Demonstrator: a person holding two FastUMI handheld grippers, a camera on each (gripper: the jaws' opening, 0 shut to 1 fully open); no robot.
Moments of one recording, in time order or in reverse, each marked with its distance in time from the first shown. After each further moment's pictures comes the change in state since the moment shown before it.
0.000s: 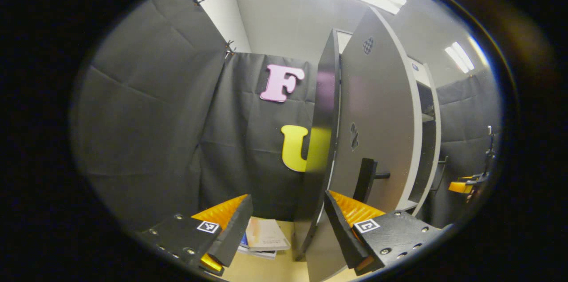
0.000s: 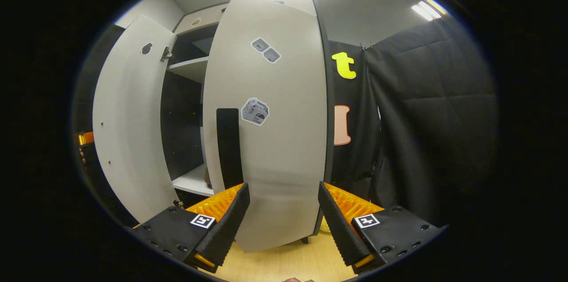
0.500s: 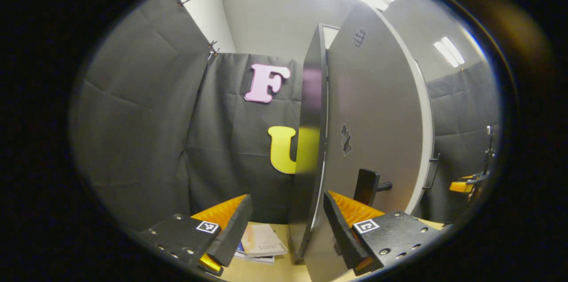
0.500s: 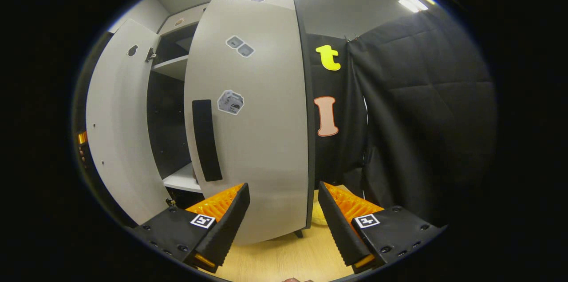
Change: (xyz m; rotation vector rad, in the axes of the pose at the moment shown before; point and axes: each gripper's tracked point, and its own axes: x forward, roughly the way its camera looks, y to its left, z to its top) left arm 0.032 -0.032 0.019 0.126 0.013 -0.055; right arm -0.008 -0.027 -0.018 0.059 0.034 -0.071
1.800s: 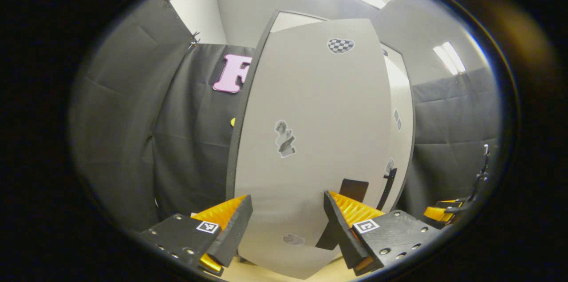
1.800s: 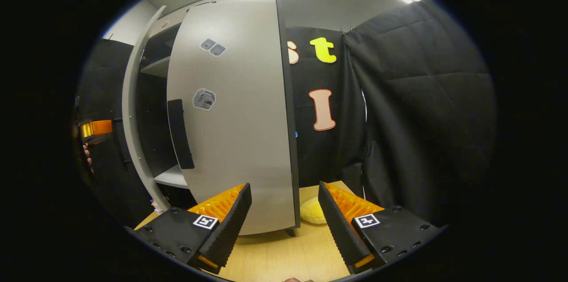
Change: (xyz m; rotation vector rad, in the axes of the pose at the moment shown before) left arm 0.074 -0.227 -0.014 -0.113 0.025 -0.049; right arm 0.020 -0.055 0.002 0.025 0.036 0.034
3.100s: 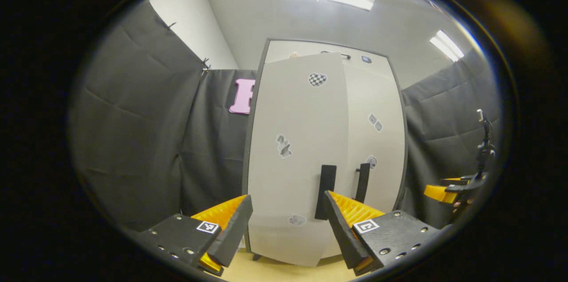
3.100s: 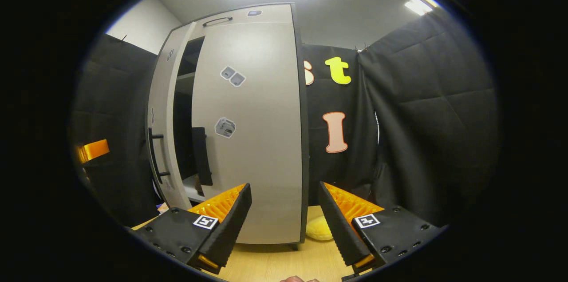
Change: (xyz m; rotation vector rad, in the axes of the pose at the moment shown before) left arm -0.121 -0.023 -0.002 0.086 -0.113 0.135; right arm -0.010 0.030 0.033 -0.058 -0.130 0.076
